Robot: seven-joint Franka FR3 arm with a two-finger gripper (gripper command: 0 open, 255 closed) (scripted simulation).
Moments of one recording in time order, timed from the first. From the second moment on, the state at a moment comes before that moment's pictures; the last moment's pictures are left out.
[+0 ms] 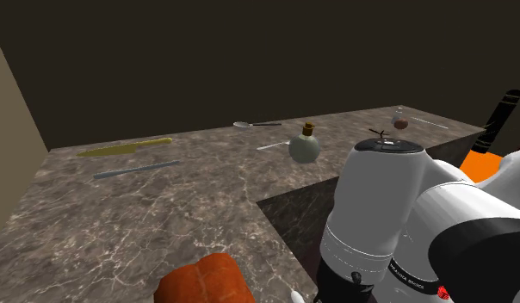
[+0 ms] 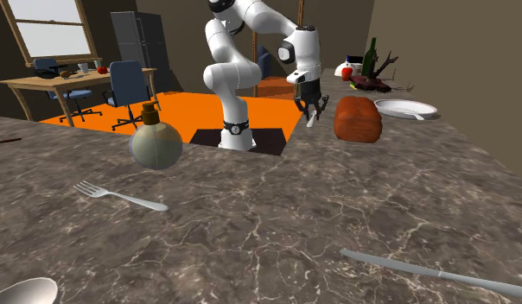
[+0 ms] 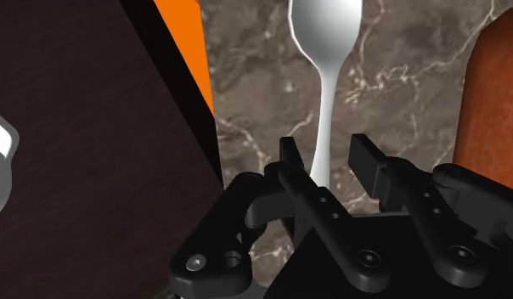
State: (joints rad) arm 0.45 -0.84 0.86 -2.89 0.96 2.18 0.93
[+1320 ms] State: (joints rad) arm 0.38 -0.80 0.82 -2.87 0.89 2.18 0.88
